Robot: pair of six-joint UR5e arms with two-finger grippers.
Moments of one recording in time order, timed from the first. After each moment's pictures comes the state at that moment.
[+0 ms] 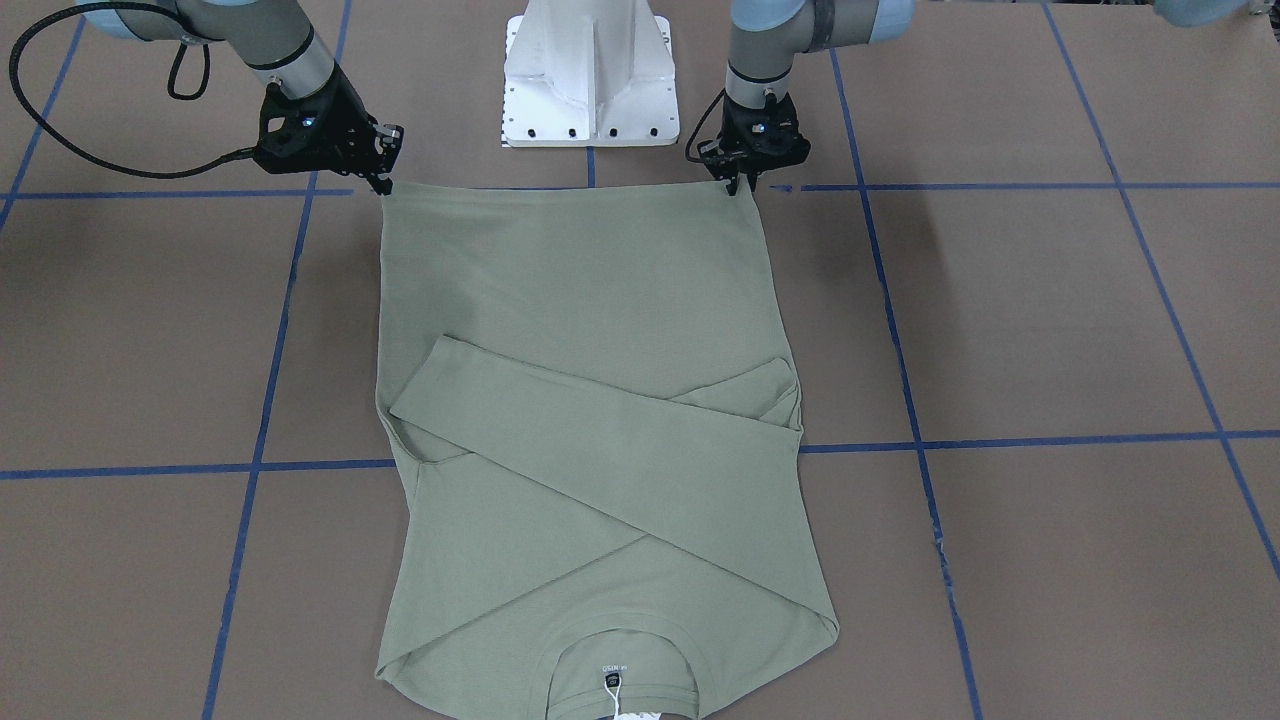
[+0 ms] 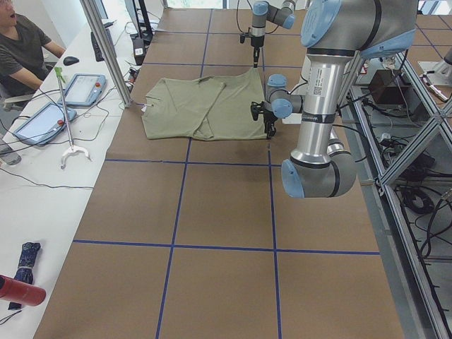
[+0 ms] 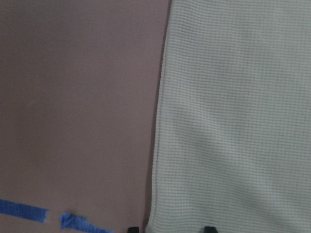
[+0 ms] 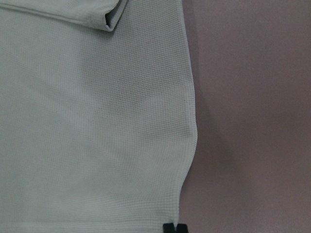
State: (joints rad) left arm -0.17 -1.84 -2.01 -1.60 -1.65 -1.62; right arm 0.38 -1.58 2.15 -1.22 1.86 1.42
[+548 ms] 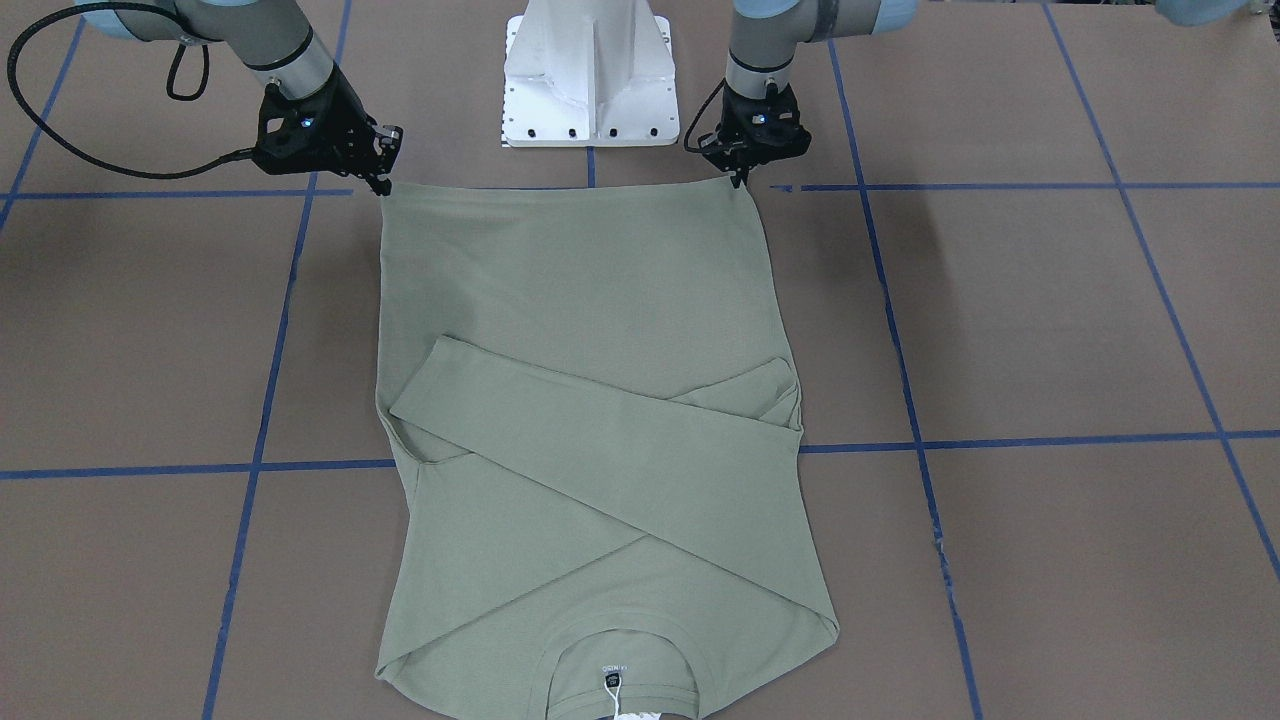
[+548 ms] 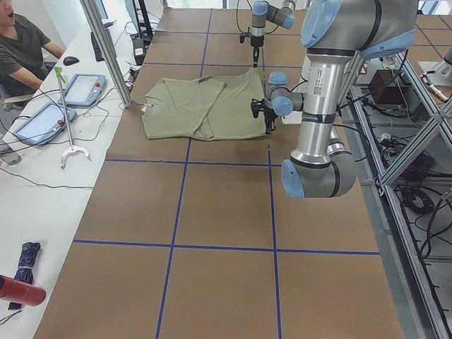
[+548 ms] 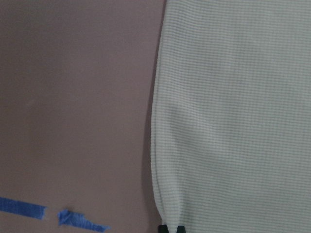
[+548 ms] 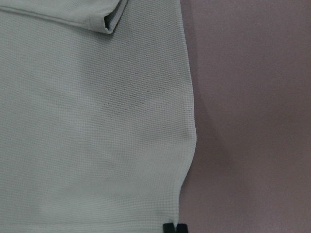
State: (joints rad) left arm -0.17 -1.83 -2.07 -1.58 -1.65 -1.62; right arm 0.39 -1.58 2.15 -1.22 1.87 1.42
